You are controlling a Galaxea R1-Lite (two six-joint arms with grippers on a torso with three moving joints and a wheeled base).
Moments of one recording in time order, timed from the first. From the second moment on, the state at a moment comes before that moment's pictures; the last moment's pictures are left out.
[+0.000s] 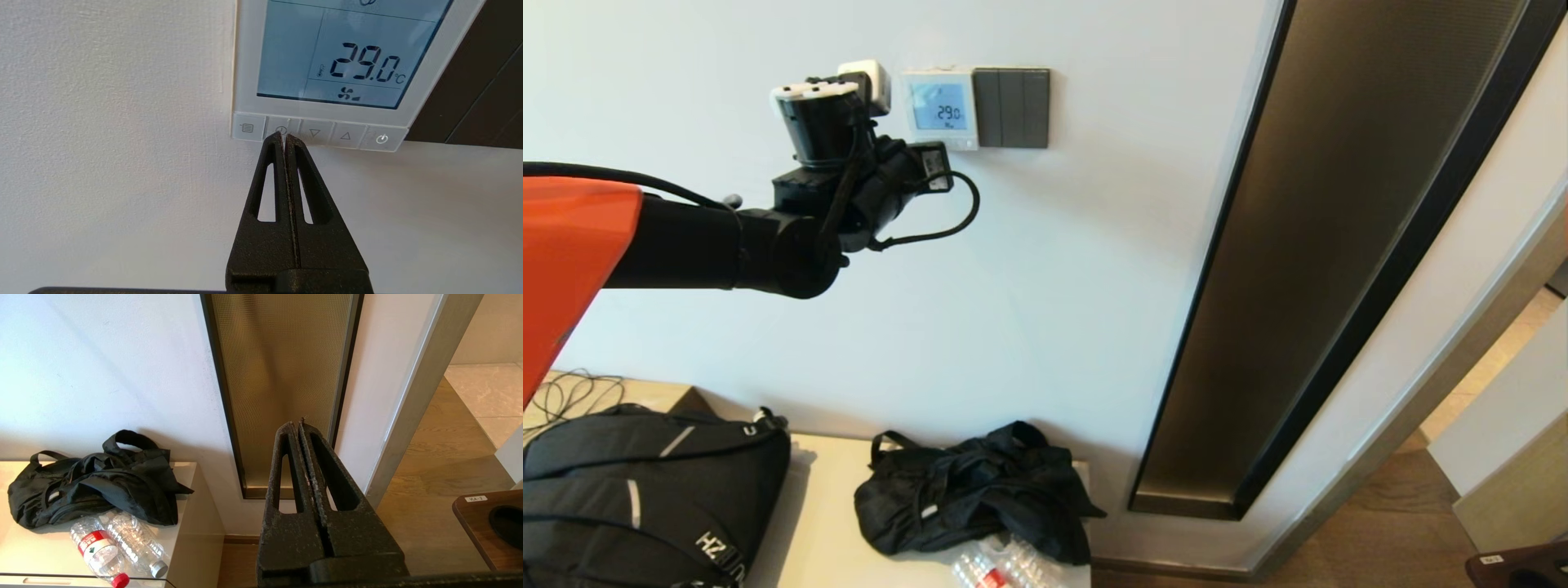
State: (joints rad) left arm -0.41 2.05 -1.60 -0.63 0.20 -0.08; right arm -0.02 0.00 0.00 -0.02 0.02 -0.02
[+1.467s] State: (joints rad) left arm -0.40 2.08 -1.60 -0.64 0.20 -0.08; right arm -0.02 0.00 0.00 -0.02 0.02 -0.02
